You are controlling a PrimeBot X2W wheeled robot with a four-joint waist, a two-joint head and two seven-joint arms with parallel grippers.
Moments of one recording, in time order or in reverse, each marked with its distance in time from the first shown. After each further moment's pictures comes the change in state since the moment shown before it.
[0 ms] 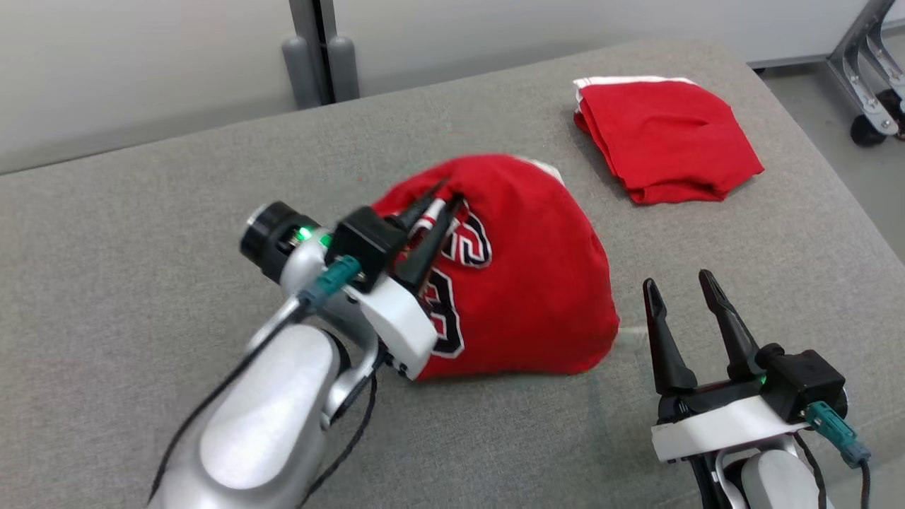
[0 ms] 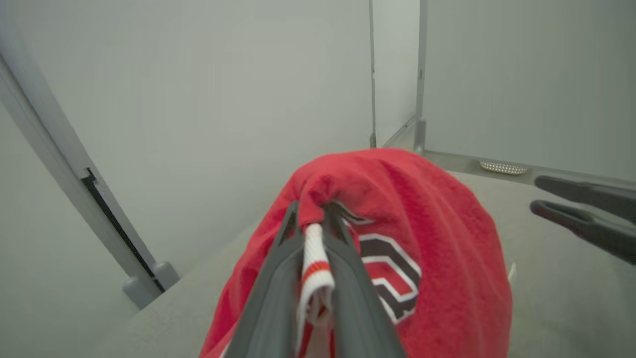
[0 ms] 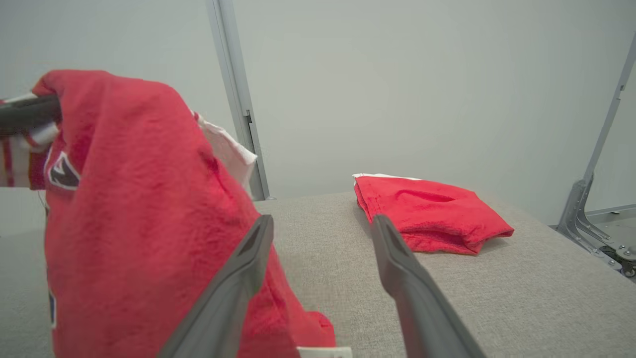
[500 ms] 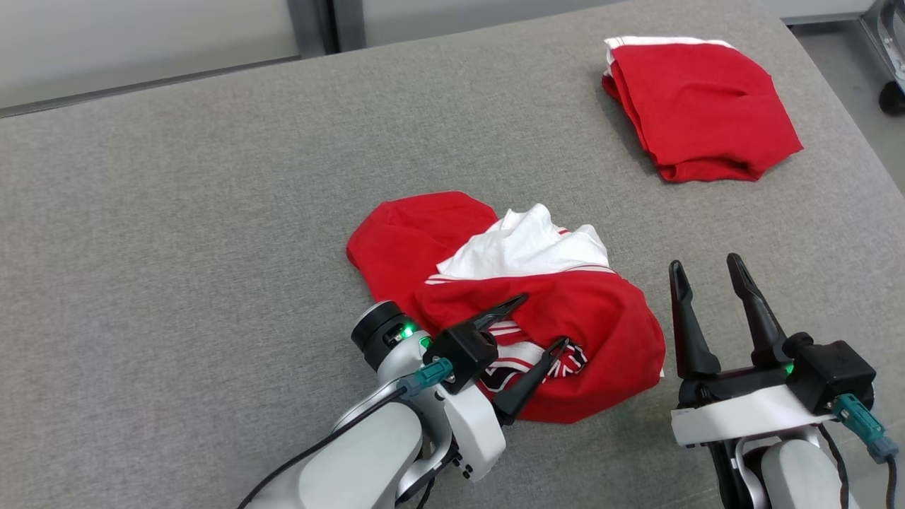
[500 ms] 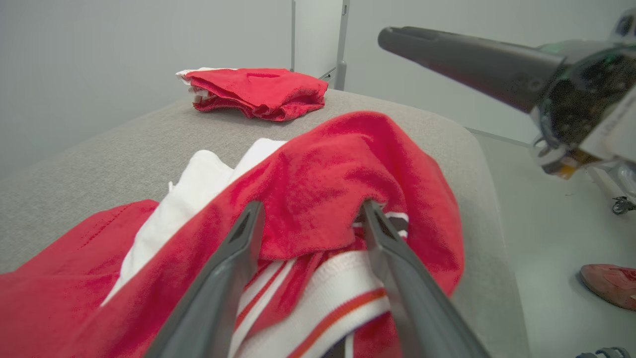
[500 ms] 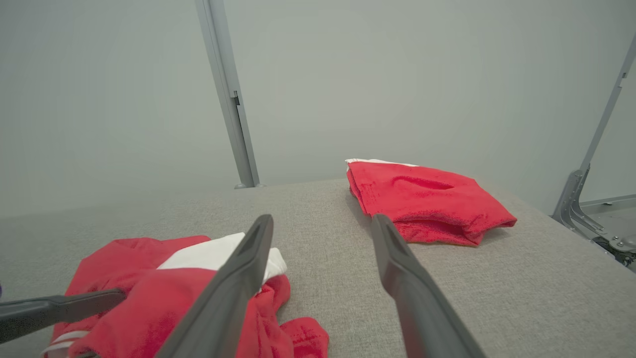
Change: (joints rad) left arm -0.016 -0.088 -0.416 0.364 -0.137 -0.006 -0.235; right arm -0.016 0.008 -0.055 -0.025 -0.010 0.000 0.000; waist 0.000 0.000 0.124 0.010
